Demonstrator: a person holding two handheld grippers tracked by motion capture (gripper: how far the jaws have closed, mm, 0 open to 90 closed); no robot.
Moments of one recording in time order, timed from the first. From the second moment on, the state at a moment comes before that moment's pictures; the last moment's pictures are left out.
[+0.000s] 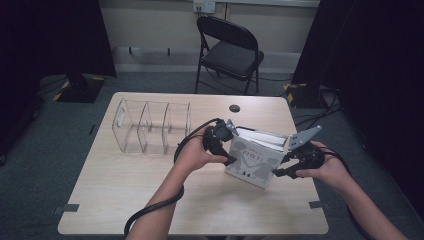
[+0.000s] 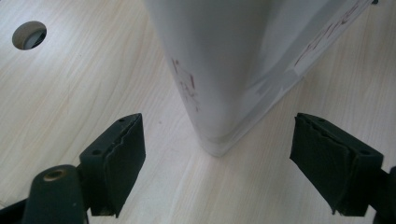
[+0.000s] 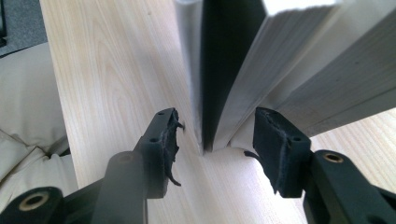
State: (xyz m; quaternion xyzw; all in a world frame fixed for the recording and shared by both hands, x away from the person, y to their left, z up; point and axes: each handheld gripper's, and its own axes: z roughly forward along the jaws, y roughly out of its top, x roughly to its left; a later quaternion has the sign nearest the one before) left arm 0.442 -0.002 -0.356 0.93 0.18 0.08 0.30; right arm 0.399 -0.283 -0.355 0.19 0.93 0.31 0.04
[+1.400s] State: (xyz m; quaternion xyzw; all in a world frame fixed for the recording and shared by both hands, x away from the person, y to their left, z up) left arm 0.434 -0.017 -0.343 0.94 0.11 0.08 0.31; right arm 0.399 -0.285 -0.356 0.19 0.93 0.32 0.05
